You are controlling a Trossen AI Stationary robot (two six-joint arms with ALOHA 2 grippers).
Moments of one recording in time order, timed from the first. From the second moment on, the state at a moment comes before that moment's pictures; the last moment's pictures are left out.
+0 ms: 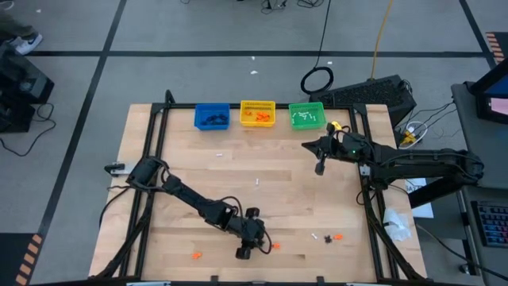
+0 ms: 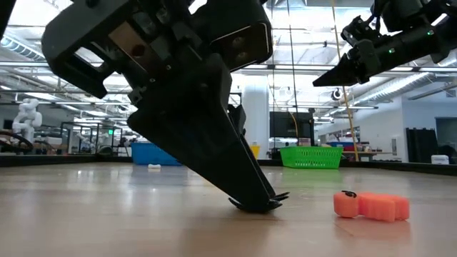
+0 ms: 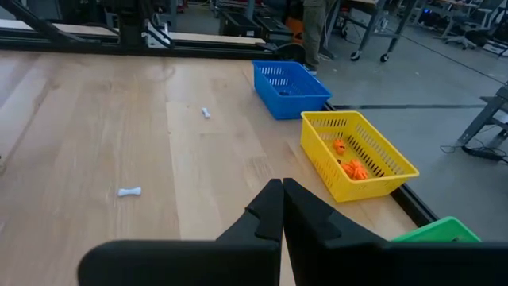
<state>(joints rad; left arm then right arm) -0.42 2.13 1.19 0.03 0.01 -0.27 -0.22 0.77 0.39 0.15 0.13 -0.12</state>
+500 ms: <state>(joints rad) -0.34 2.10 1.19 -0.02 0.07 -0.20 -0.22 0.77 0.39 0.15 0.13 -0.12</state>
